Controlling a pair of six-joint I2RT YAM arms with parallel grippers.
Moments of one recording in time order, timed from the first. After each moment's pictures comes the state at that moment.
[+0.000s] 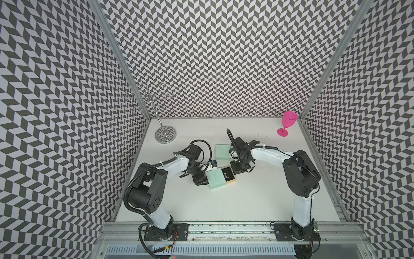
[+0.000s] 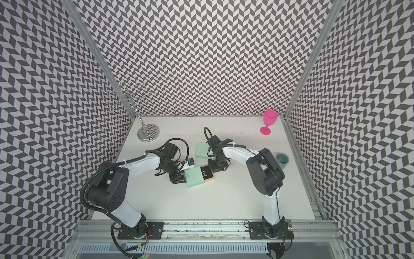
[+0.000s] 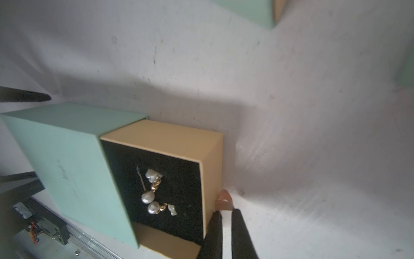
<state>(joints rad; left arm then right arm) -0.39 1.65 0.92 -0.63 0.40 0.81 0.64 1.97 1.38 -0.84 -0.30 0.28</state>
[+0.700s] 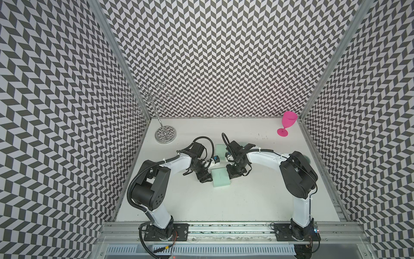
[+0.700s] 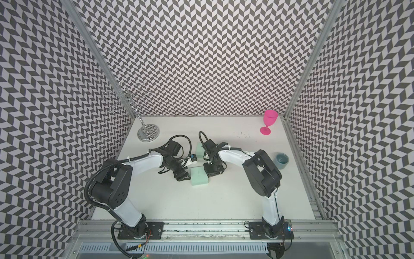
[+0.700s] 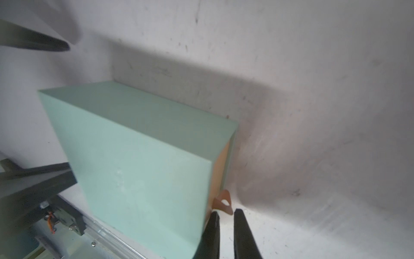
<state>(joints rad) -0.41 1.69 0.96 -0.56 0.41 0.71 0.70 1.97 1.37 -0.82 -0.31 0.35</state>
